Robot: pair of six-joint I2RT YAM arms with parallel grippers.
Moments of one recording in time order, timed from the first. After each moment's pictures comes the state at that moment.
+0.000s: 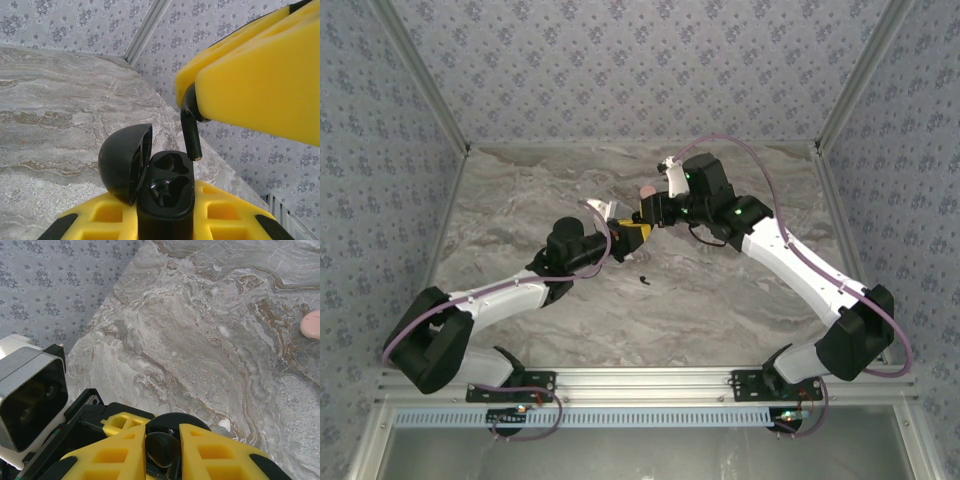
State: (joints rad) left arm -0.69 1.36 0.64 0.63 0.35 -0.57; right arm 0.63 1.43 1.33 -0.47 -0.30 0.37
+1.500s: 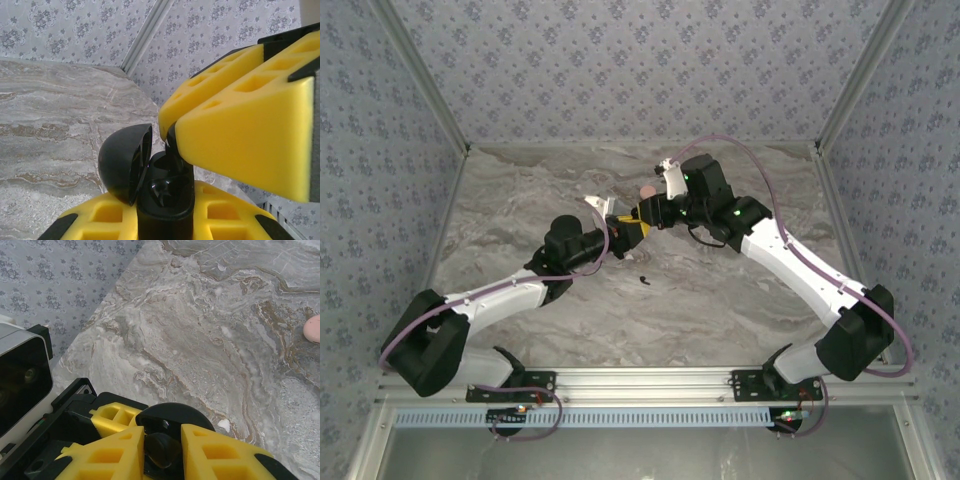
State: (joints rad) left arm -0.69 1.34 0.66 0.63 0.34 -0.58; right arm 0.64 1.43 1.33 -0.47 -0.30 0.34
